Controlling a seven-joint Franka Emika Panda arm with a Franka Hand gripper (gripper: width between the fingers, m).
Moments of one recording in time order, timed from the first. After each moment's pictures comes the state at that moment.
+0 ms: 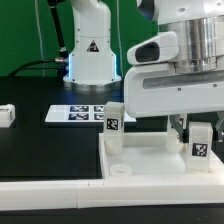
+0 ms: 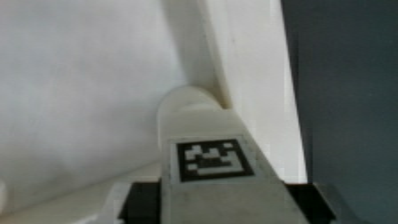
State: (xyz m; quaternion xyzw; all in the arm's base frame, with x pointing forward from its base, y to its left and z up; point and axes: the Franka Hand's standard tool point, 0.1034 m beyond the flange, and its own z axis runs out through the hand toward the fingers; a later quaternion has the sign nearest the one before) arm 0.625 0.120 0.070 -0.98 0.16 -0.05 0.08
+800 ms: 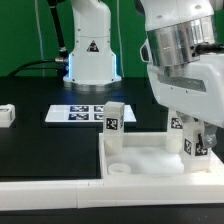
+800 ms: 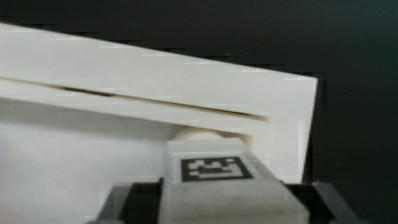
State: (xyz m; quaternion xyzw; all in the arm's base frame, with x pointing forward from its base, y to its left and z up) arm 0.625 0.119 0.069 -0.77 0.63 0.03 0.13
